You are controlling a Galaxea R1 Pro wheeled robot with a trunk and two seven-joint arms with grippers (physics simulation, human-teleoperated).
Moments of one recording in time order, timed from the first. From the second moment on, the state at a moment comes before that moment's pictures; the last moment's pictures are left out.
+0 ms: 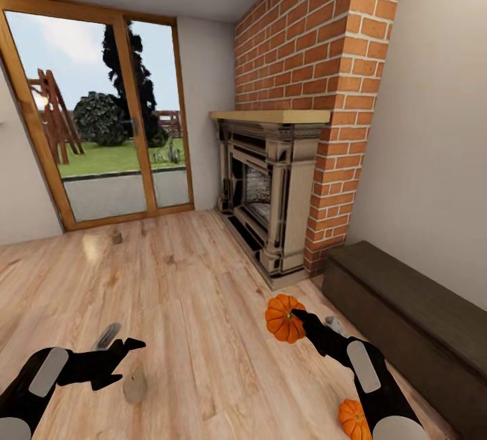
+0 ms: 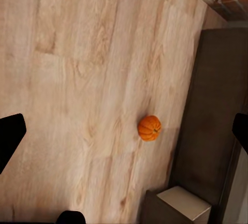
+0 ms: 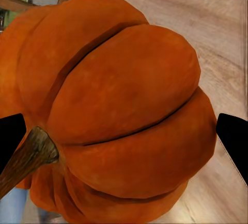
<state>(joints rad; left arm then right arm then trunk) -0.50 0.27 0.31 -0.70 0.73 1.01 -0.14 -0.48 0.08 -0.34 -0.83 -0.66 0.62 0.14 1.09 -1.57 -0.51</state>
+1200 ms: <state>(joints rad) -0.50 0.27 0.30 -0.70 0.73 1.01 -0.14 -0.48 0.08 -0.34 -0.83 -0.67 0.62 0.14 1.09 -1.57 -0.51</state>
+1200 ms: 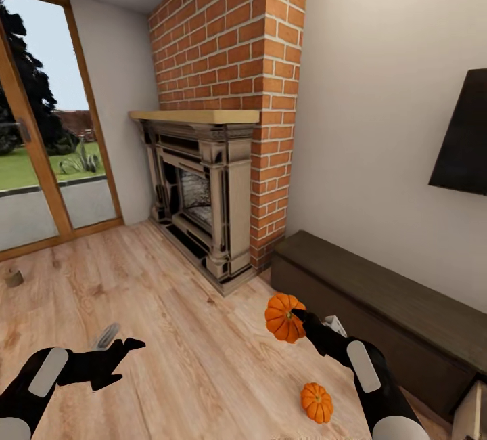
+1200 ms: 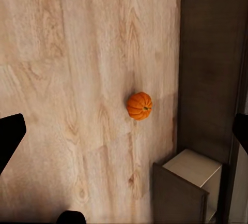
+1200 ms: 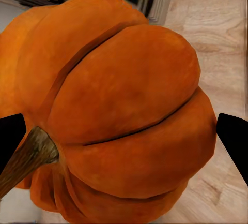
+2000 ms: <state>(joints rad) -0.50 0.27 0.31 -0.70 0.73 1.01 -0.14 -0.48 0.08 -0.34 -0.83 -0.67 0.62 0.14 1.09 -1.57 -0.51</state>
